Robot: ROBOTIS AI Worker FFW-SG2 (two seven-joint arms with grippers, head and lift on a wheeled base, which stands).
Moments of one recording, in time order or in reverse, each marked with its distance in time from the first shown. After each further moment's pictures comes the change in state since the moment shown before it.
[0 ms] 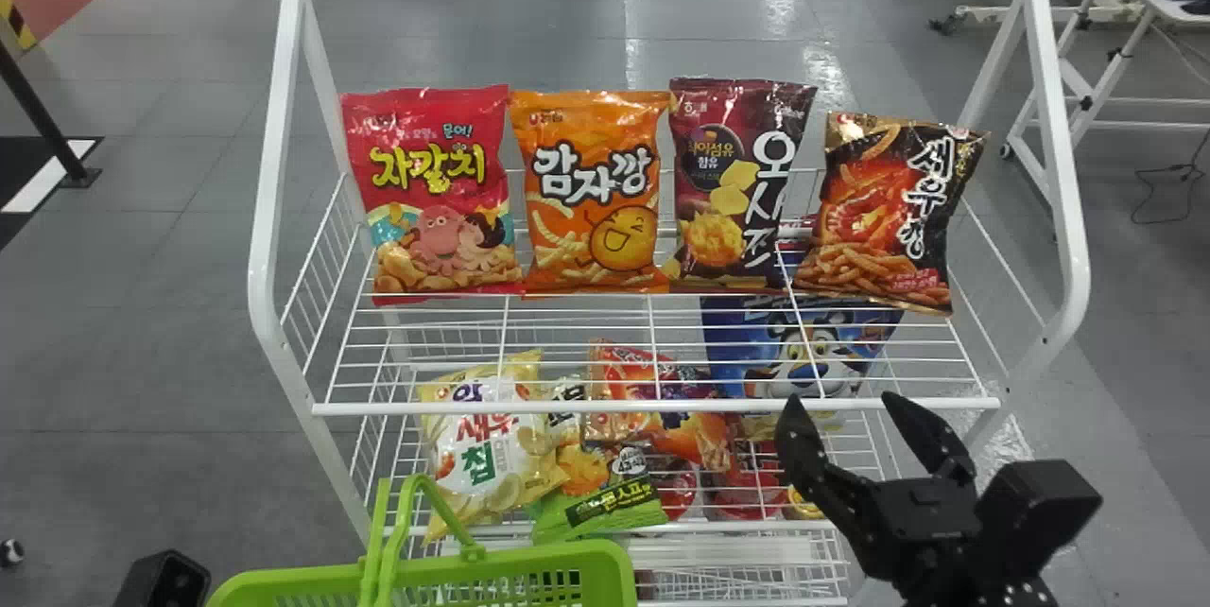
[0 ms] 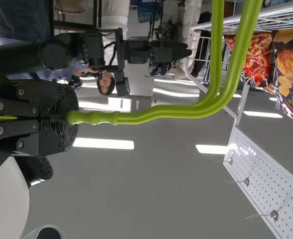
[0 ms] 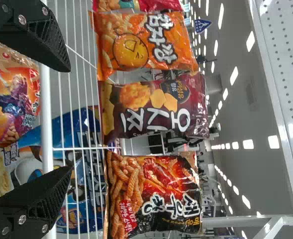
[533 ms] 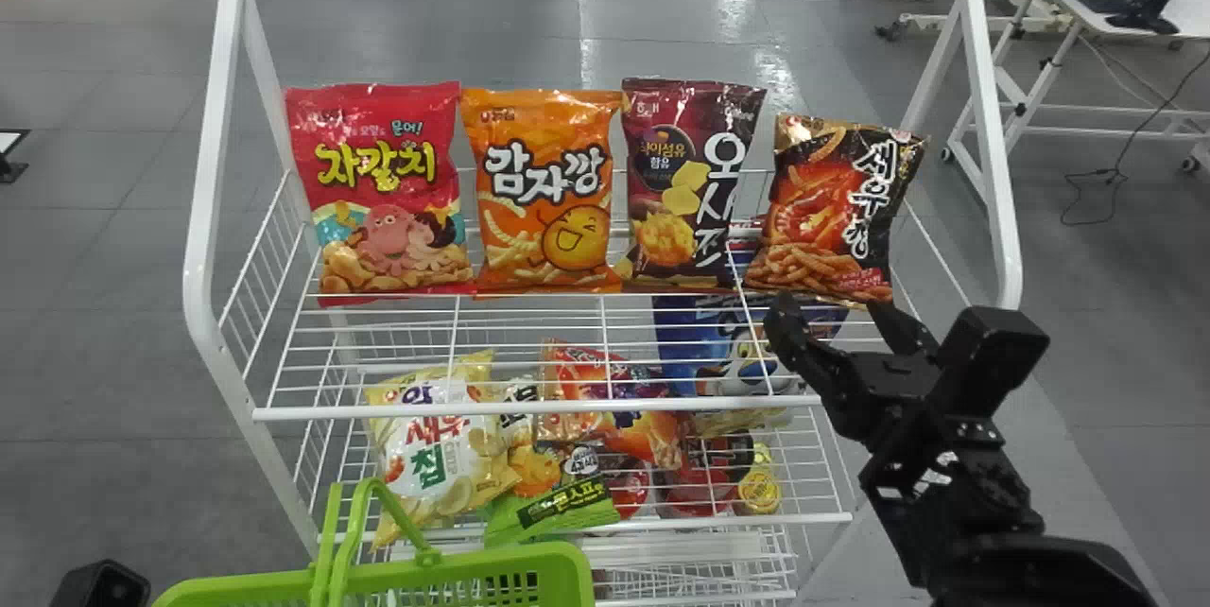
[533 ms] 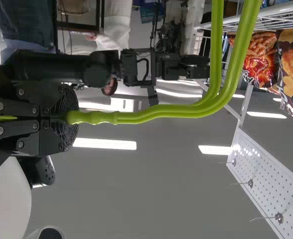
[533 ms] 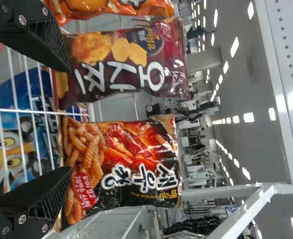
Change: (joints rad) left arm -0.008 0.003 -0.016 -0.005 -0.002 0.000 0.000; right arm -0.232 0.000 -0.073 0.021 -0.034 0.222 -0.086
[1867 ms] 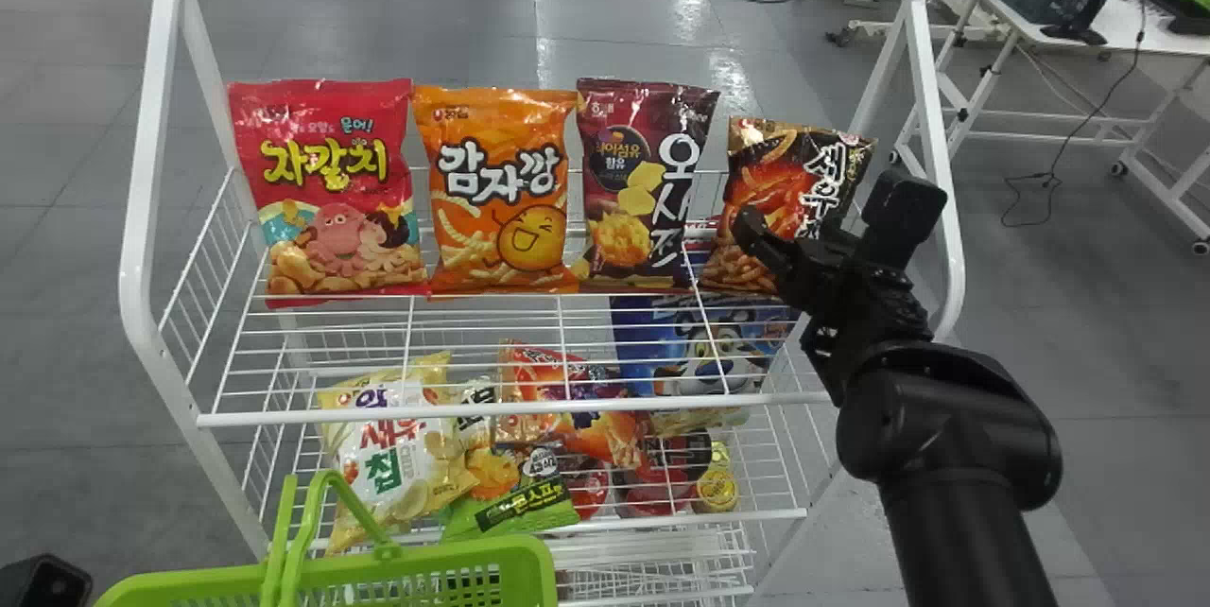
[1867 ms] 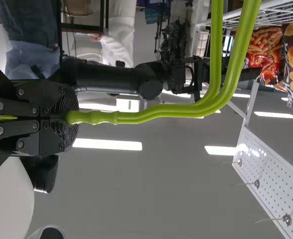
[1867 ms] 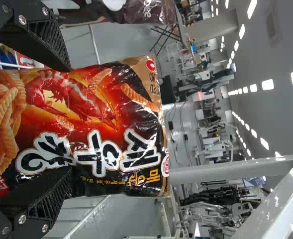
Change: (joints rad) left arm -0.028 0.015 -0.016 0.000 0.005 0.008 0.000; right arm -0.439 0.000 -0.070 0.426 0.025 0.111 -0.070
